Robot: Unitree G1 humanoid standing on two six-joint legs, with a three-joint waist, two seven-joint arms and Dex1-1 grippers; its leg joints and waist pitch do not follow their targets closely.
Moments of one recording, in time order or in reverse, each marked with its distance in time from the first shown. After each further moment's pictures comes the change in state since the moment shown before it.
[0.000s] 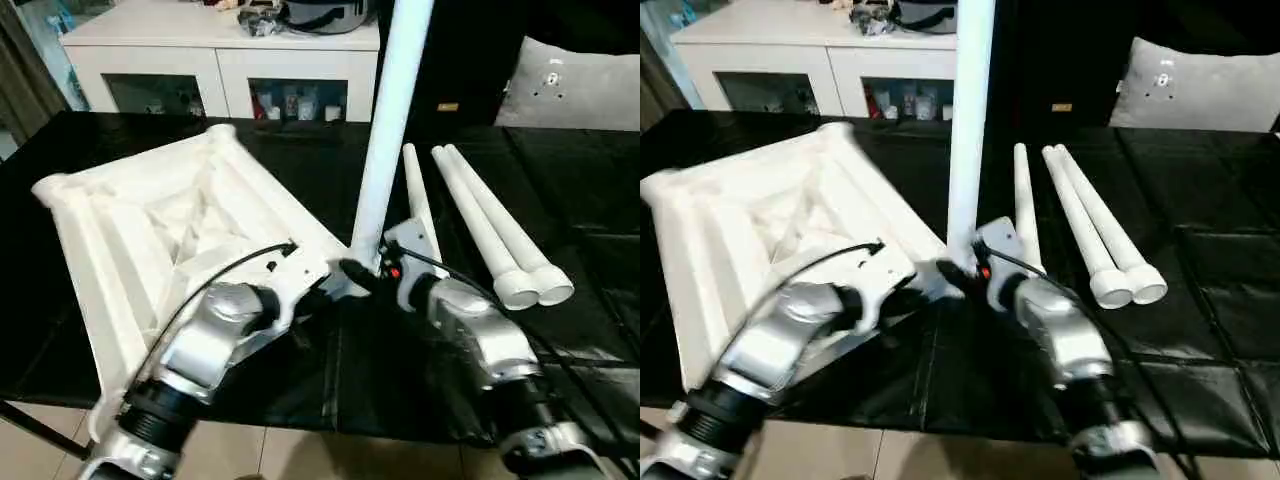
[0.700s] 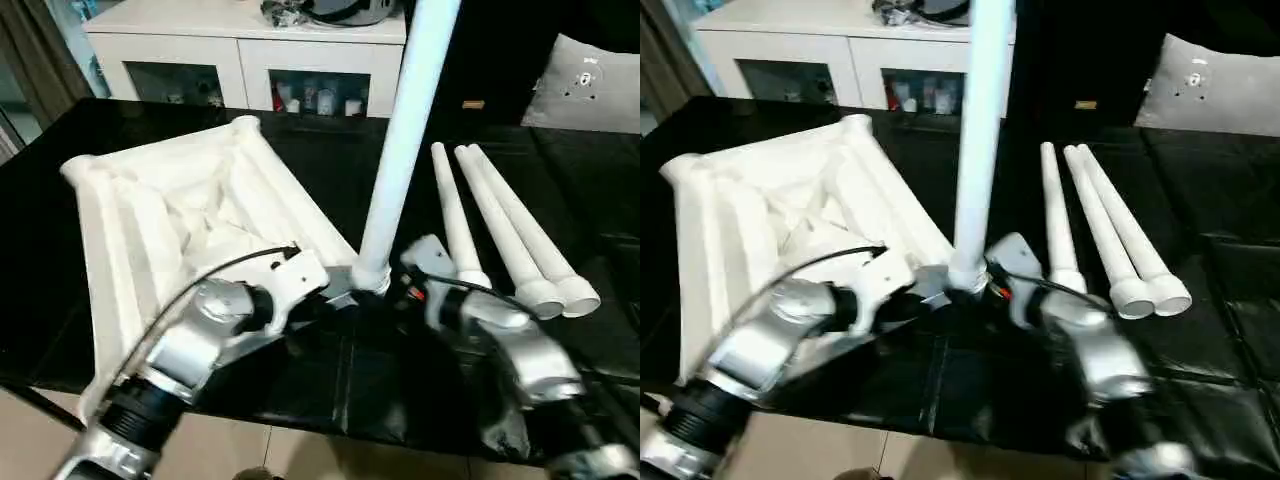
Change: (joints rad) left arm -0.023 0.196 -0.056 0.025 -0.052 -0.195 -0.254; right arm 0.116 -0.296 0.066 -0.158 0.024 -0.102 0.404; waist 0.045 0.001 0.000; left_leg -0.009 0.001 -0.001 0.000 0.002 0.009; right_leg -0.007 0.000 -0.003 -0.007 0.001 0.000
